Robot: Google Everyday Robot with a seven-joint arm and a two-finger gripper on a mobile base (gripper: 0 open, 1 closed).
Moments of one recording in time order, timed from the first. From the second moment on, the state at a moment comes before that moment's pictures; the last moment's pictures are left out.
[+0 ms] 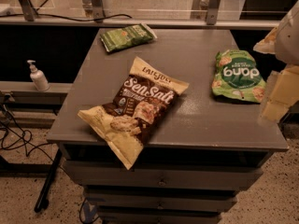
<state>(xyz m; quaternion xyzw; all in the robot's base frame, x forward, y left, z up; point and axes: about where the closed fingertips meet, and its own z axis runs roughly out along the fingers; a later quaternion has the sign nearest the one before) 0.438 -0.216 0.977 -0.60 0.78 -0.04 0.16</state>
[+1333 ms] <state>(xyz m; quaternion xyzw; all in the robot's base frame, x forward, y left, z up) 0.500 -0.240 0.944 -0.64 0.73 -0.06 0.23</state>
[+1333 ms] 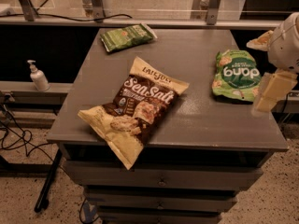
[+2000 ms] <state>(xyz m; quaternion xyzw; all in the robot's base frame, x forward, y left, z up) 0.562 -0.294 0.922 -0.62 0.74 -0.10 0.26</state>
